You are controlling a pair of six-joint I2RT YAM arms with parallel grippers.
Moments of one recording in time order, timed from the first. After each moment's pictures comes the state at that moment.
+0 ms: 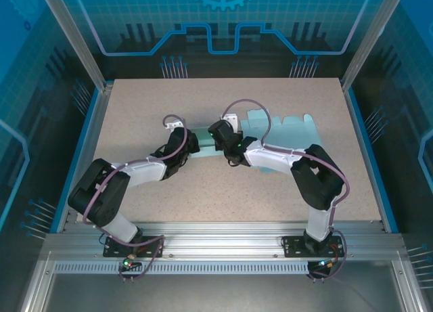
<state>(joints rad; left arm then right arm) -0.48 1.58 0.71 0.29 -0.27 -0.66 0.79 1.86 1.23 -0.19 0.54 0.55</state>
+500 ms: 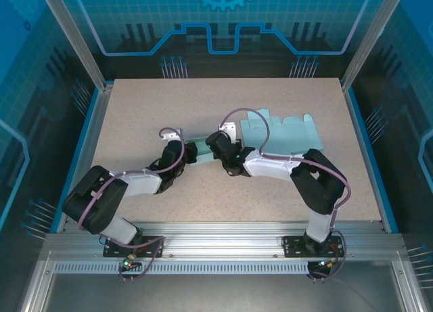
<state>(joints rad) -0.49 1.52 0.51 0.50 -0.23 -0.64 0.86 1.82 1.12 -0.10 0.60 0.59</state>
